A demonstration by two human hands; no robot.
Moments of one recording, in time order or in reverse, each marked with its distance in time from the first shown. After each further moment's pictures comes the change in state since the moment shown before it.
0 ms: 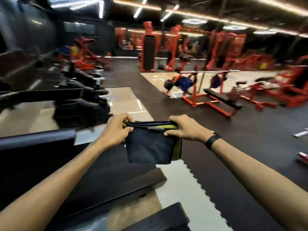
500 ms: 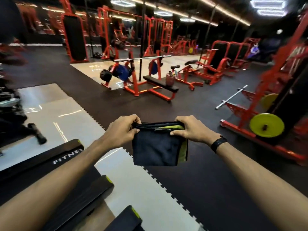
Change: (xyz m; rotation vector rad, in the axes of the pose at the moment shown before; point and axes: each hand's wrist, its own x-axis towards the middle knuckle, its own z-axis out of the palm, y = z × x) left_hand 0.144 0.182 0.317 0.024 -0.426 0.411; right_hand -0.191 0.303 -0.085 -0.025 0.117 0.489
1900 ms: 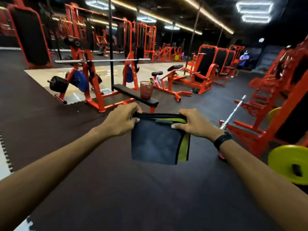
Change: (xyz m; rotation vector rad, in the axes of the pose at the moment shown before) left_hand 0.980 -0.165 0.498 -0.053 0.060 0.156; right_hand 0.612 0.893 0.014 -0.066 0.140 0.045
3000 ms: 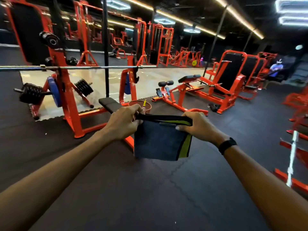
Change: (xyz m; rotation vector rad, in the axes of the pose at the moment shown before) left_hand 0.866 -0.303 0.292 0.080 0.125 -0.103; right_hand 0.735 0.670 0.032 0.179 0.007 -0.046
